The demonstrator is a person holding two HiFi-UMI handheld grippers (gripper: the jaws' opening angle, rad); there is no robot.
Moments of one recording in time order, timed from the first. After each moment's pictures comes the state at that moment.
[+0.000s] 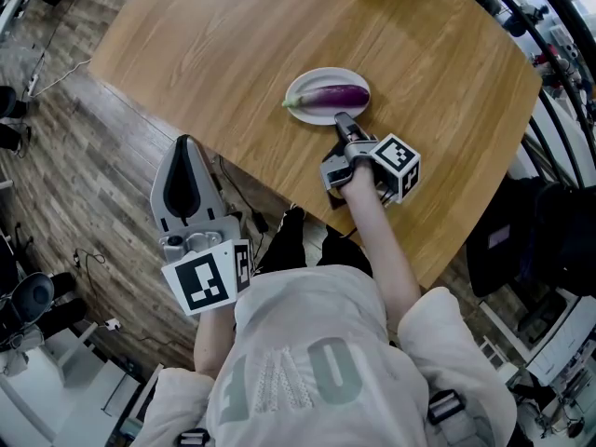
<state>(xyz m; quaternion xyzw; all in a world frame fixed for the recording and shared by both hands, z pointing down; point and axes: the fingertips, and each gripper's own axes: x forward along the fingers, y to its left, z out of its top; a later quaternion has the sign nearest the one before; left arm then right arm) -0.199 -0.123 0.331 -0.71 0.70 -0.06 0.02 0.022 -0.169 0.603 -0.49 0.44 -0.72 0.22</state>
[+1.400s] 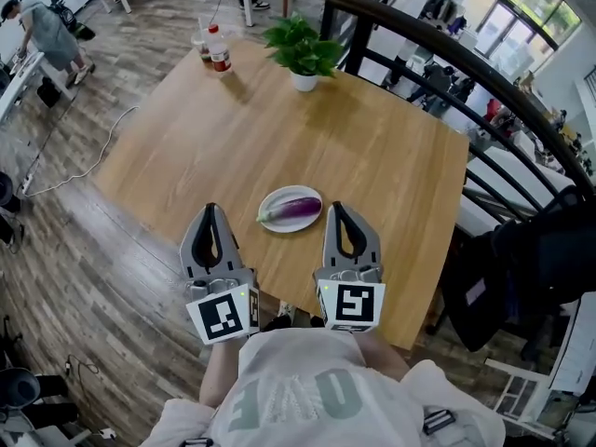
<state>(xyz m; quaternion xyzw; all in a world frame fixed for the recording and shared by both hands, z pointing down) -0.154 -0.147 0.274 -0.76 0.65 0.03 0.06 0.039 -0.137 0.312 -0.64 0.76 0.03 -0.05</state>
